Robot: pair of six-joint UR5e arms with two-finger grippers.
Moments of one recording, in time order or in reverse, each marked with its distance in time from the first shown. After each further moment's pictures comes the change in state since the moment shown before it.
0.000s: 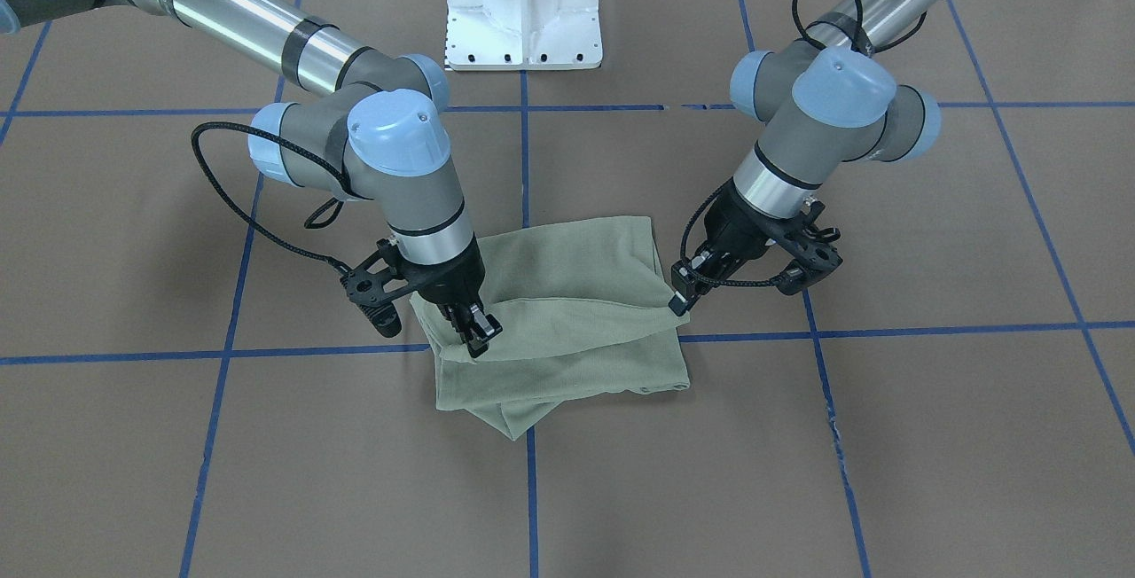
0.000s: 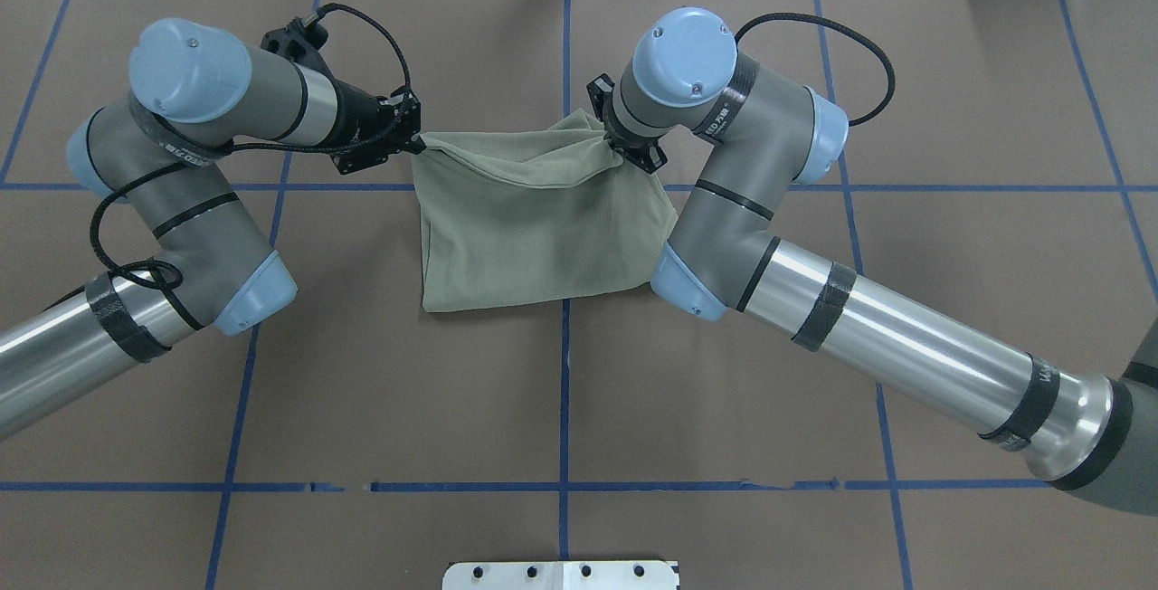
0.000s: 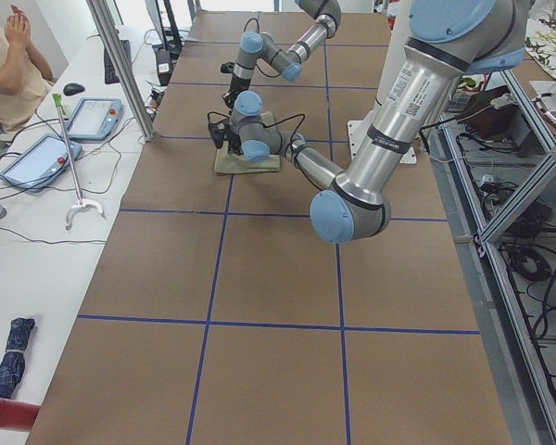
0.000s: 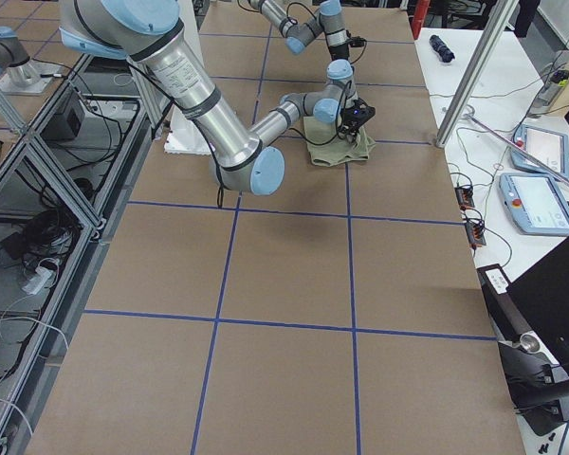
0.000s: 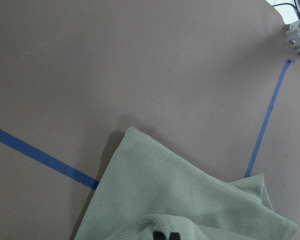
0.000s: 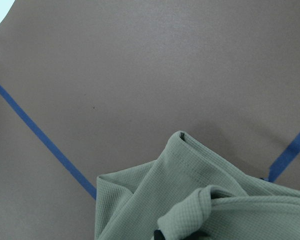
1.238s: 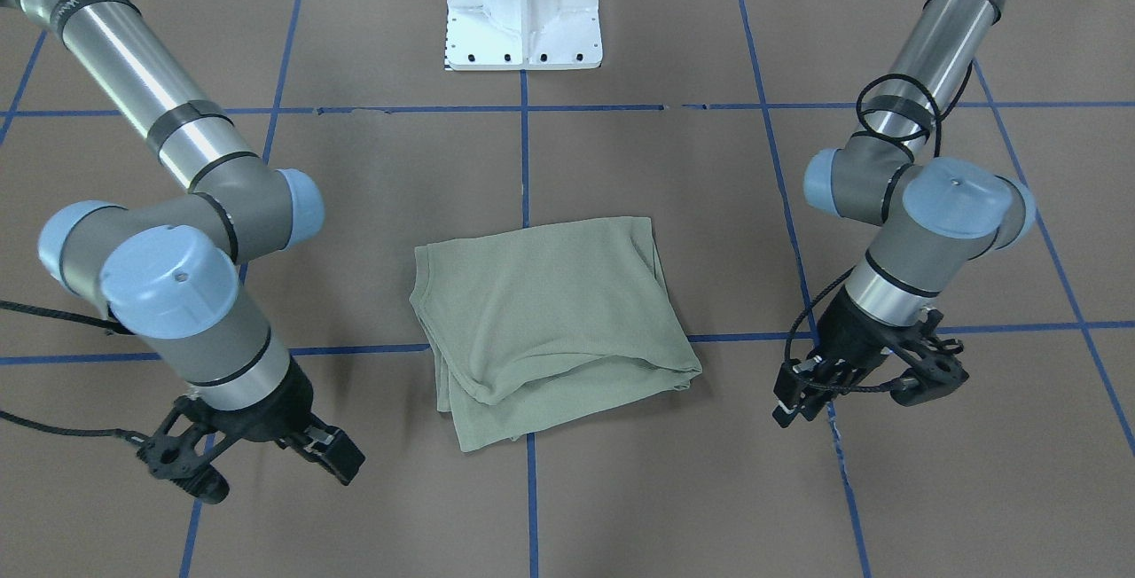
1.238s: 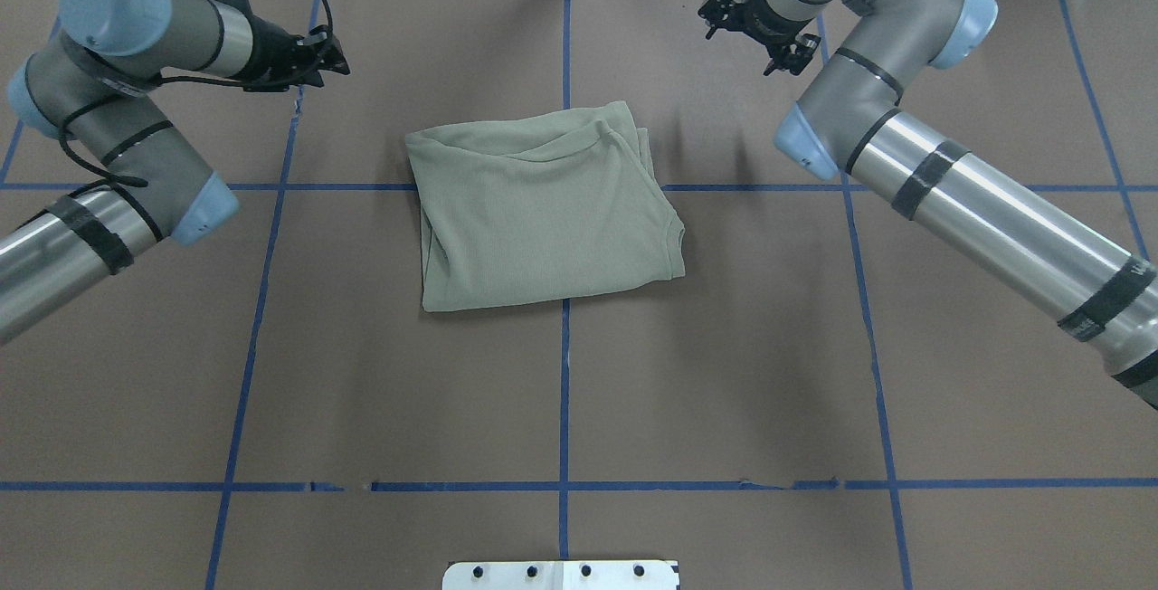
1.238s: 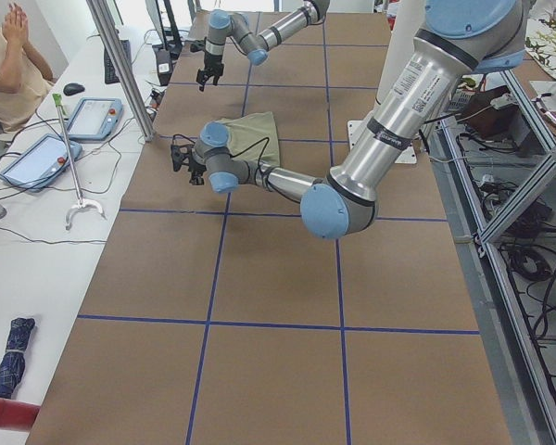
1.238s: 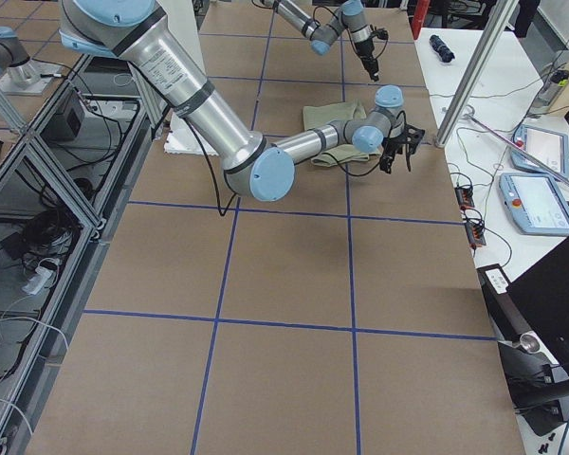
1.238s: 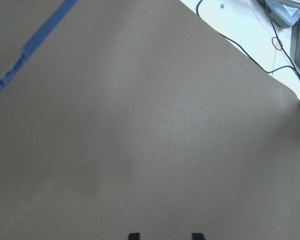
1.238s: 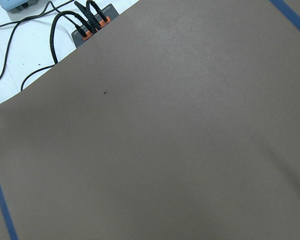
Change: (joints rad) left arm -0.192 -0.015 0.326 -0.244 -0.069 0.462; right arm 0.282 -0.054 -0.206 0.133 0.245 -0.642
